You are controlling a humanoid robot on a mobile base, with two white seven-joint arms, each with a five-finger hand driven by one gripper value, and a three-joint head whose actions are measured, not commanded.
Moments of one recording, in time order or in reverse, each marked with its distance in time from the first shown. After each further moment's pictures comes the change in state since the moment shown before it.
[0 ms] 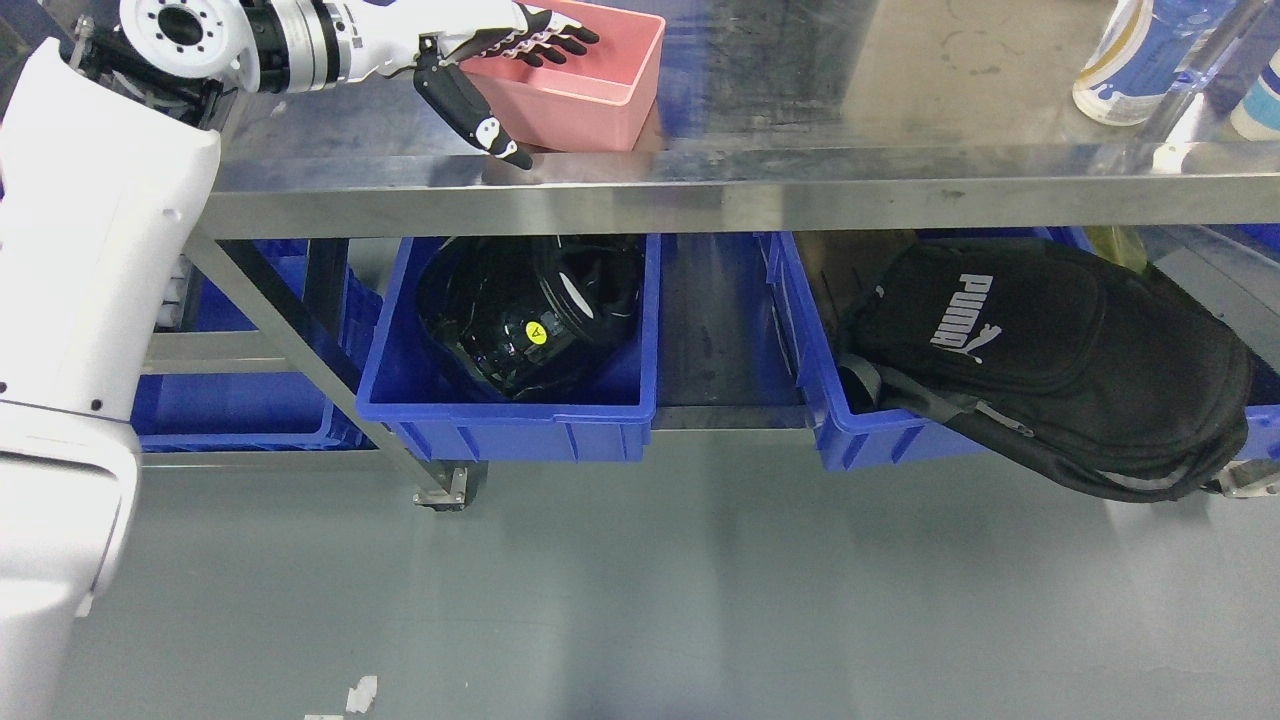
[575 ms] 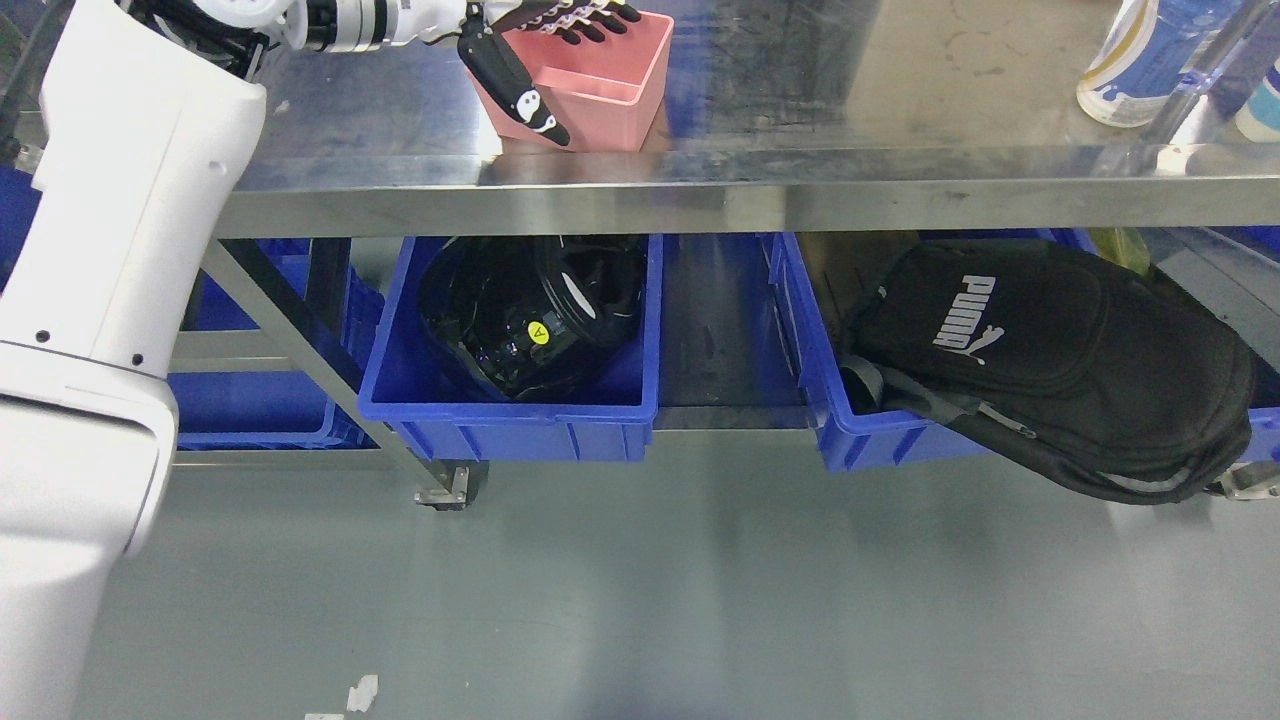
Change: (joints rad) left arm -0.064 -0.087 -0.036 0.098 -0.054 -0.002 0.000; right arm 0.000 0.000 0.000 0.000 0.000 0.000 -0.003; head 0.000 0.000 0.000
